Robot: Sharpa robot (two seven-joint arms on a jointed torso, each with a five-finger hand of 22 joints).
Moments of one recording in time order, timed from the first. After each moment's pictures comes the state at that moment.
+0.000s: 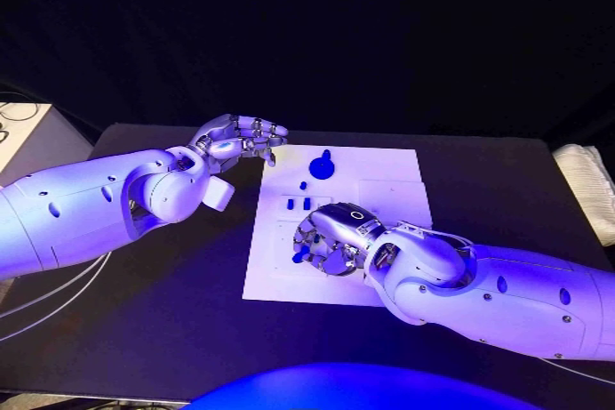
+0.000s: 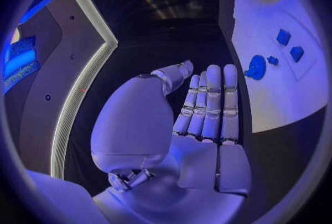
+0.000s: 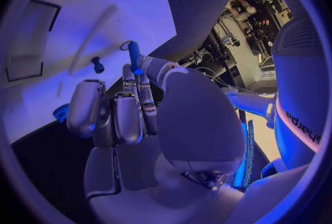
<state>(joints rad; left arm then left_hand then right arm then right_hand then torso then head) 1.22 -0.90 -0.04 1.45 -0.16 -0.10 0.32 1.37 -0.18 0.61 -0.02 0.05 0.84 0.20 0.31 0.28 0.88 0.15 0.50 0.14 0.93 0.07 1.08 0.41 0.17 0.78 0.18 0.91 0.76 1.10 -0.65 -0.15 1.75 -1.62 -0.41 -0.25 1.41 -0.20 0.62 0.06 0.10 1.11 0.11 0.27 0.48 1.17 0.11 0.25 0.07 1.47 -0.03 1.34 1.12 0.08 1.46 0.06 1.11 1.31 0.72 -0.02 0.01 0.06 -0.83</state>
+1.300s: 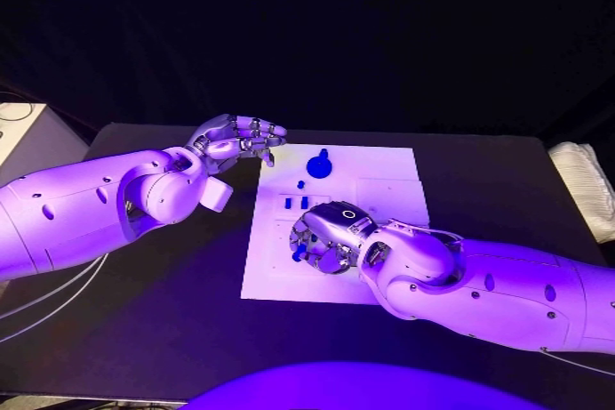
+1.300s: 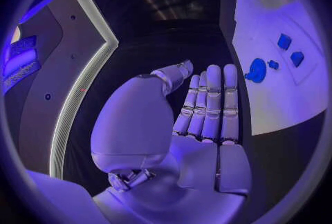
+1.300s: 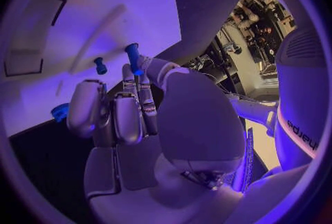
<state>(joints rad) 1.22 -0.90 -0.04 1.47 -0.16 -0.10 0.31 1.37 -0.18 0.61 -0.02 0.05 0.84 0.20 0.31 0.28 0.87 0.15 0.51 0.14 0.93 0.07 1.08 0.41 0.17 0.79 0.17 0.90 0.75 1.10 -0.63 -0.15 1.73 -1.68 -0.38 -0.27 1.41 -0.19 0.62 0.06 0.10 1.10 0.11 0.28 0.48 1.18 0.11 0.24 0.11 1.47 -0.03 1.34 1.12 0.08 1.46 0.06 1.11 1.31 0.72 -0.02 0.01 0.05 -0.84</state>
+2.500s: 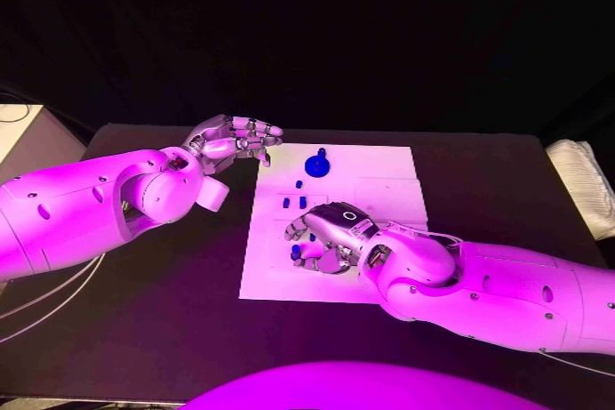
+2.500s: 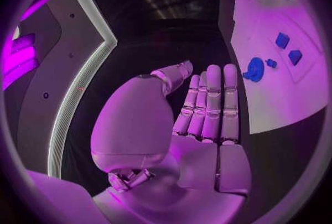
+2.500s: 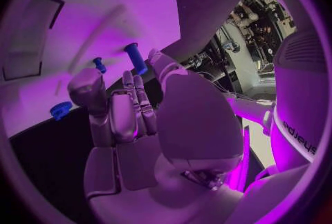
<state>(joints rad) 1.22 -0.90 -0.04 1.46 -0.15 -0.08 0.30 1.36 -0.18 0.61 -0.01 0.05 0.84 0.20 0.31 0.28 0.87 0.15 0.51 0.14 0.93 0.07 1.08 0.41 0.17 0.79 0.17 0.90 0.75 1.10 -0.64 -0.16 1.72 -1.68 -0.45 -0.23 1.45 -0.19 0.13 0.21 0.14 0.95 0.16 0.11 0.41 0.96 0.11 0.18 0.07 1.45 0.02 1.31 1.05 0.11 1.40 0.12 0.84 1.28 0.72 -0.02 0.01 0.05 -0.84</state>
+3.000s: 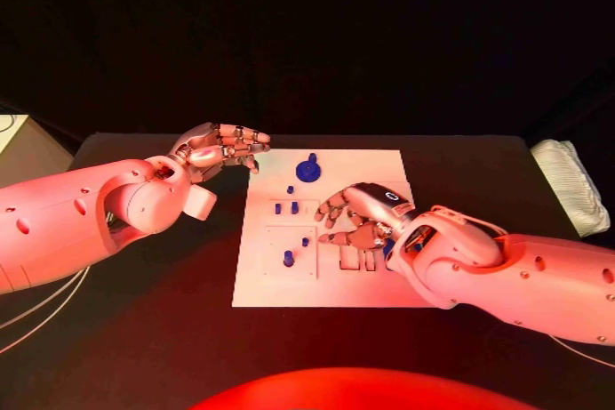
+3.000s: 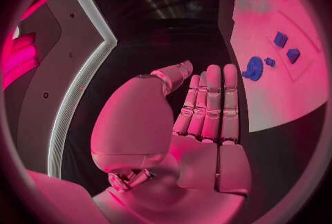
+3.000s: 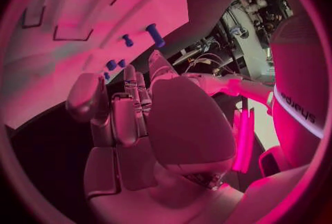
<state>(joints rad) 1.22 -0.91 -0.04 1.46 -0.15 -0.08 0.30 1.36 -0.18 0.61 -0.01 0.05 0.84 0.20 0.31 0.29 0.87 0.15 0.51 0.14 0.93 0.08 1.08 0.41 0.17 0.79 0.17 0.90 0.75 1.15 -0.83 -0.16 1.80 -1.49 -0.54 -0.17 1.53 -0.12 0.07 0.29 0.16 1.01 0.15 0.10 0.39 1.16 0.07 0.32 0.10 1.47 -0.01 1.39 1.17 0.09 1.46 0.09 1.04 1.31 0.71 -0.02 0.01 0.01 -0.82</state>
